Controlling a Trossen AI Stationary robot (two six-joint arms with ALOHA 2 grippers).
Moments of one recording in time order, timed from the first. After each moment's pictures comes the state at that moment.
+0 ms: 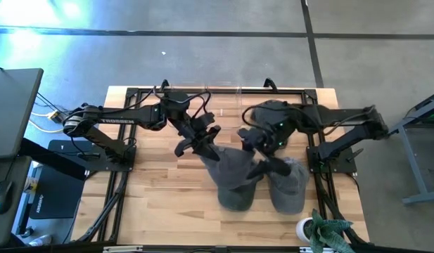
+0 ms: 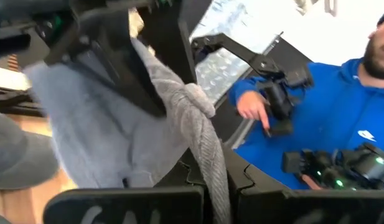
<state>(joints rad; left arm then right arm) 0.07 1.45 1.33 0.14 0.87 -0.63 0.10 1.41 1.56 -0.55 -0.65 0.23</state>
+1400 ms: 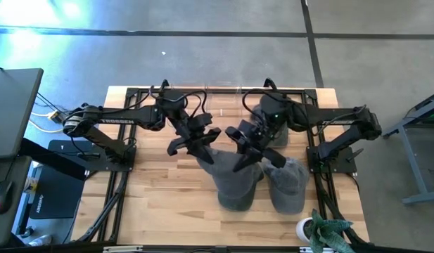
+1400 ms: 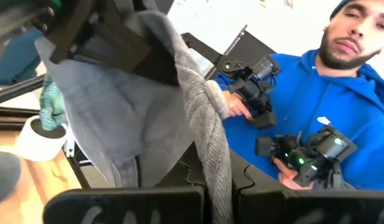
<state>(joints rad) 0.06 1.45 1.33 0.27 0.99 -0.69 0.05 1.48 1.56 -0.19 -0.85 0.37</state>
